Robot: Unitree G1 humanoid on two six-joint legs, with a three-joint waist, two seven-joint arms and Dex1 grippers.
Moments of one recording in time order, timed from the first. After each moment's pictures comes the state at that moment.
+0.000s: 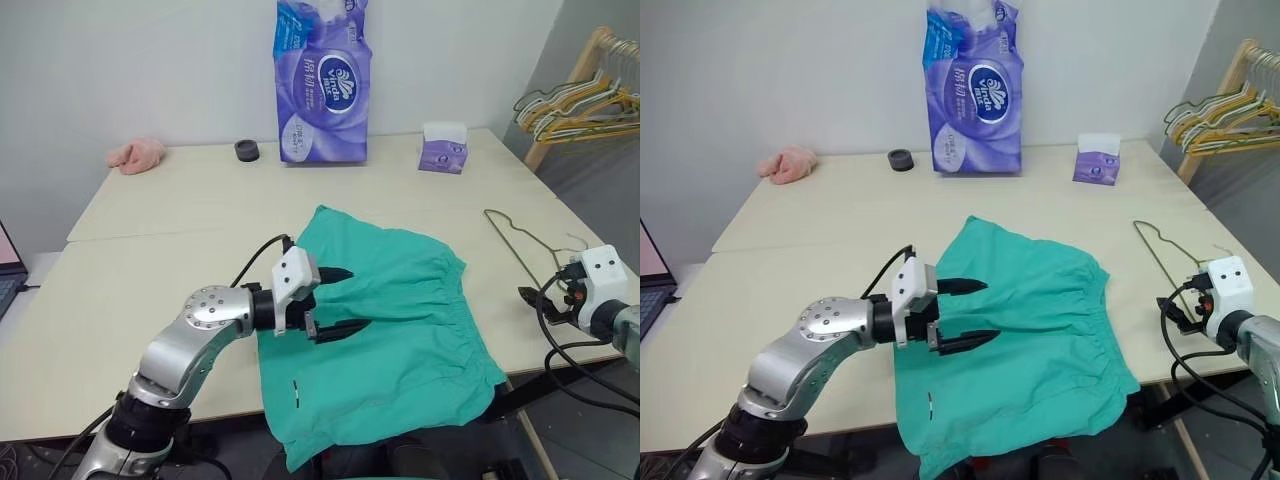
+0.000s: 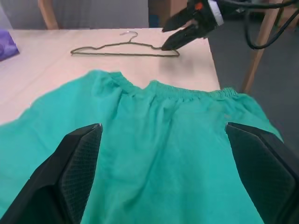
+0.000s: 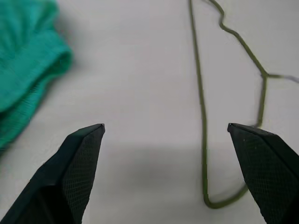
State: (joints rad) left arm -0.30 0.54 -0.21 -0.39 -0.42 0.51 -0.90; right arm -0.11 -0.75 -0.34 -0.10 0.27 0.80 0.49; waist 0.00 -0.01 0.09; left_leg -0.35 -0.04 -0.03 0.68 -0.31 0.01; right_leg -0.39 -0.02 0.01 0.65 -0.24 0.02
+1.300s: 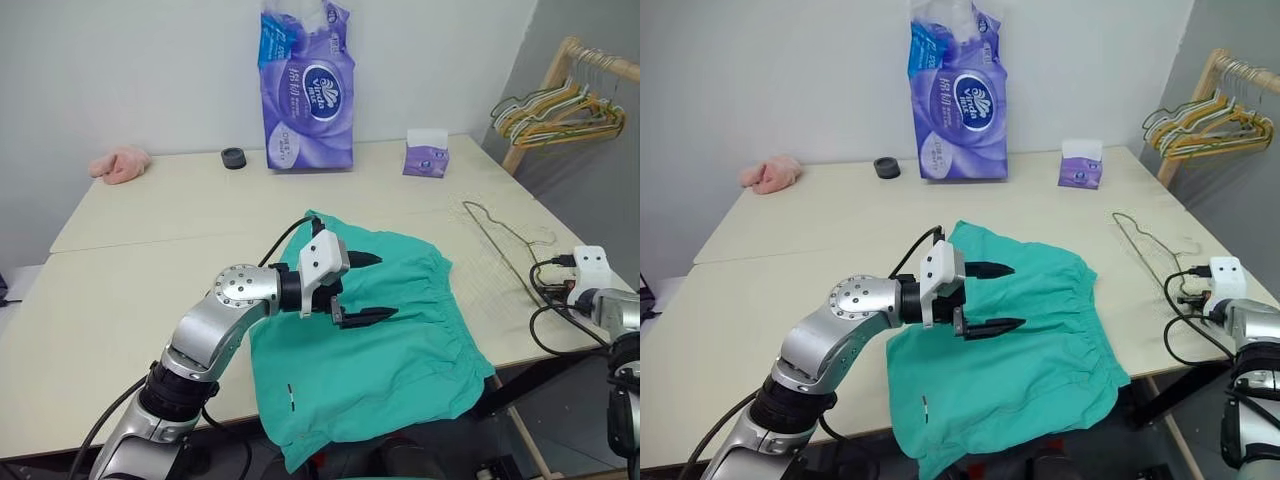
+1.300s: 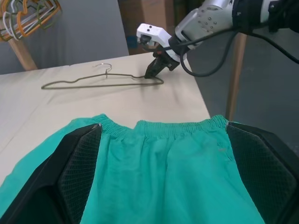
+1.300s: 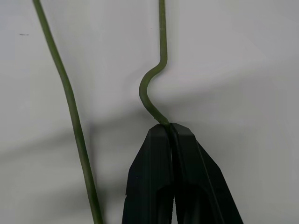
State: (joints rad) left arm -0.44 0.45 -0.27 -0.32 -0.38 0.50 -0.88; right arm -0.58 -0.75 -0.19 0.87 0.11 0.53 0.48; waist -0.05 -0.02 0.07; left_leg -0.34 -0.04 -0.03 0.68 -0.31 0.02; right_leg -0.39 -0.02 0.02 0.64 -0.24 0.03
